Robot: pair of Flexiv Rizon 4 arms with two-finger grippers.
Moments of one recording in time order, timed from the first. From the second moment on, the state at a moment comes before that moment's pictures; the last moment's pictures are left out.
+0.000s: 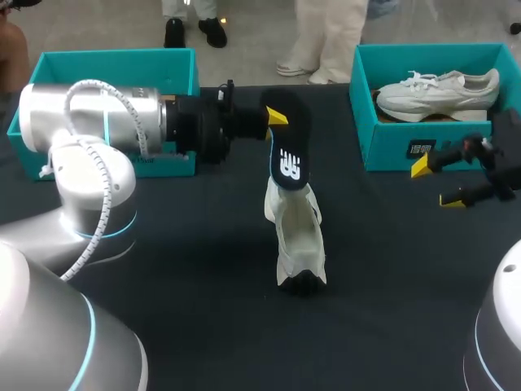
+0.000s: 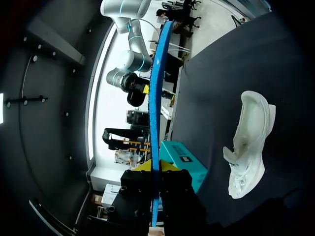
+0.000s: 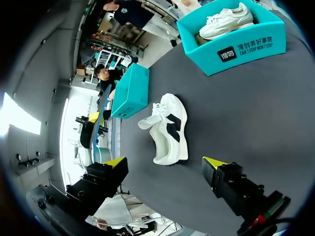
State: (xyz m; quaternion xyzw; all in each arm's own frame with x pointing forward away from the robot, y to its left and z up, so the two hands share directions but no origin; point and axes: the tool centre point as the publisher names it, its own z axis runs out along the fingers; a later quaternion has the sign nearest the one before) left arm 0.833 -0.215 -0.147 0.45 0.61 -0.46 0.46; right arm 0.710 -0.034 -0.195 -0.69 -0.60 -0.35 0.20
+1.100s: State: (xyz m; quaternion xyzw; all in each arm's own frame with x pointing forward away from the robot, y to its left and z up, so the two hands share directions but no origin) left arm 0.767 -0.198 -0.138 0.42 0.68 -0.56 0.24; right arm 0.711 -0.034 -0.197 -0.69 -0.59 -0.35 0.20
